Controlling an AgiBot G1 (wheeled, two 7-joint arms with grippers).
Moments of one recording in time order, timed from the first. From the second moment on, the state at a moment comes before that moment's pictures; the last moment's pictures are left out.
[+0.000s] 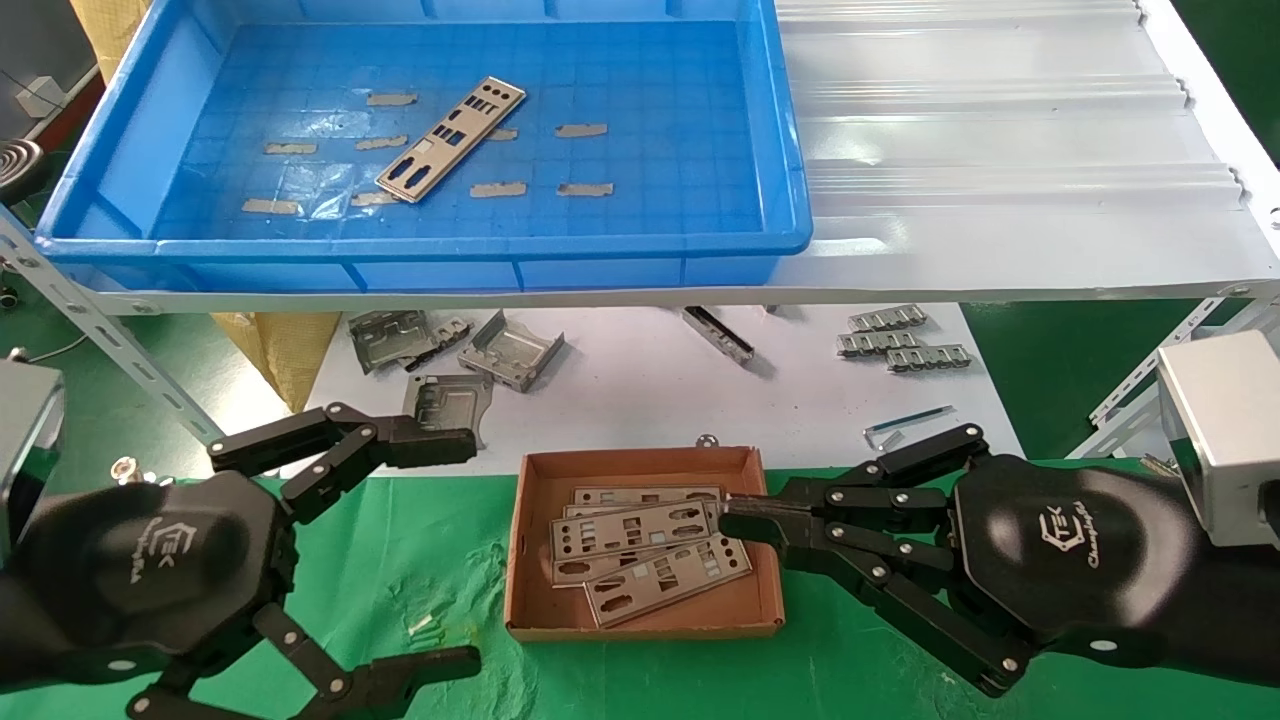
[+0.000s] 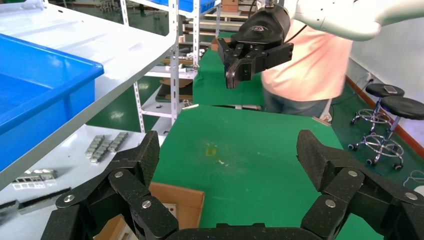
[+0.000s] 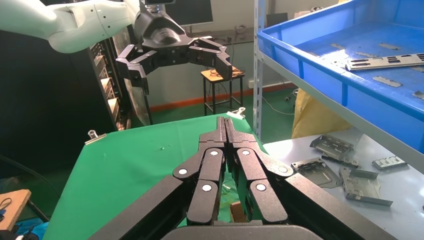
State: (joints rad) left arm -1.08 0.61 0.28 -1.28 0.73 1.49 -0.19; right arm 1.10 -0.56 -0.40 1.25 -0.64 -1.44 0.12
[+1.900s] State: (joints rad) left arm -2.06 1.23 0.60 -0.01 1.39 1.05 -0.12; right arm 1.10 -0.56 -0.40 1.25 -0.64 -1.44 0.12
